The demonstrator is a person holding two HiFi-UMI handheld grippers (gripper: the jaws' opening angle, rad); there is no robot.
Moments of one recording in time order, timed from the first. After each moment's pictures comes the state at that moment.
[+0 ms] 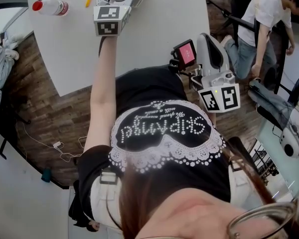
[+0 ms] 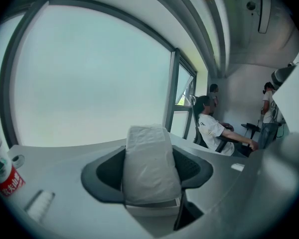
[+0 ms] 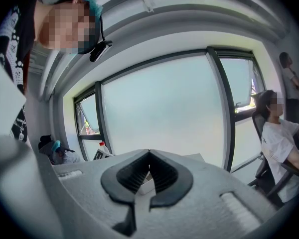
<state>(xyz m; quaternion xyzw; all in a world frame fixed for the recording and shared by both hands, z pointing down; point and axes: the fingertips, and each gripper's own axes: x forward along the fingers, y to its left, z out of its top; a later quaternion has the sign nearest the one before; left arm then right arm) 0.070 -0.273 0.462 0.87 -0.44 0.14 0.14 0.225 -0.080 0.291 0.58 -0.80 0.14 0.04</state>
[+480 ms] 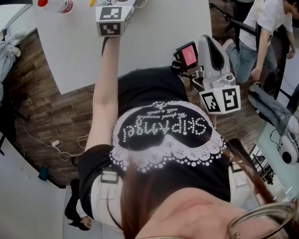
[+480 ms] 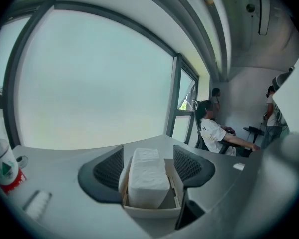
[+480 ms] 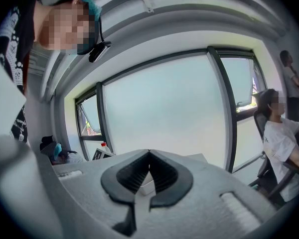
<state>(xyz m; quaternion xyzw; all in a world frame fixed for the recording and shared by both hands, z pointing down) 0.059 -0.278 0.447 0.87 -0.47 0.12 0.13 0.223 -0.083 0.294 0.57 -0.81 0.14 0.03</state>
